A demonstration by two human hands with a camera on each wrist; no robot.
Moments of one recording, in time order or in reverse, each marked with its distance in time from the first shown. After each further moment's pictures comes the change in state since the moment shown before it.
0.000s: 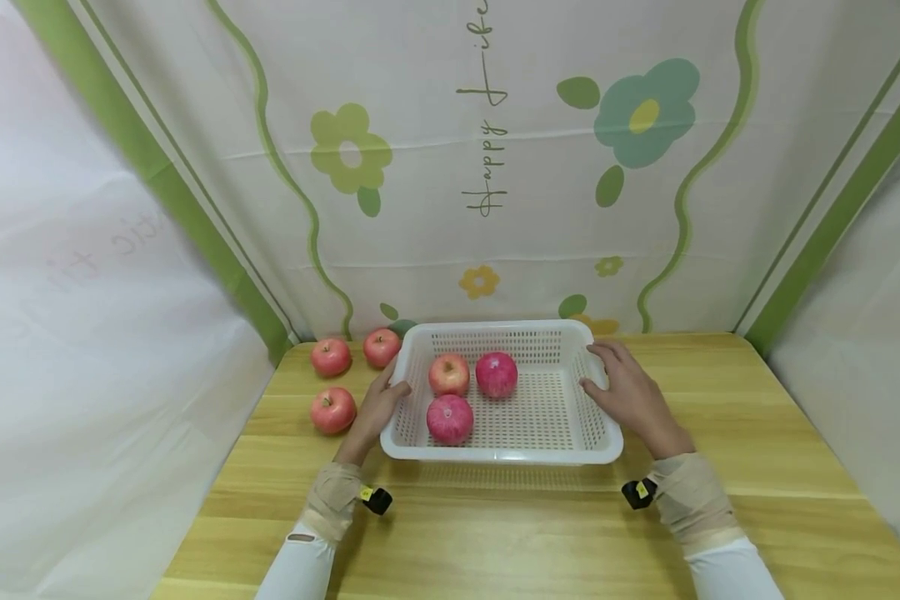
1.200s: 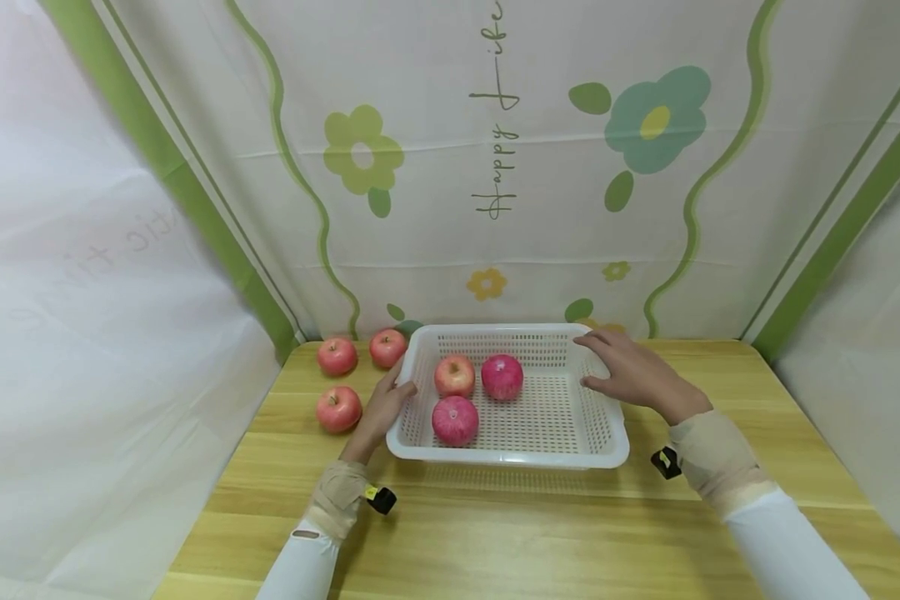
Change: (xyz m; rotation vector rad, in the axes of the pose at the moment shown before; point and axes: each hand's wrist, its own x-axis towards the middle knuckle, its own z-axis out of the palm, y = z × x) left_hand 0.001 -0.006 0.001 0.030 0.022 0.017; right_hand 0.031 -0.018 -0.043 -0.201 -0.170 -0.324
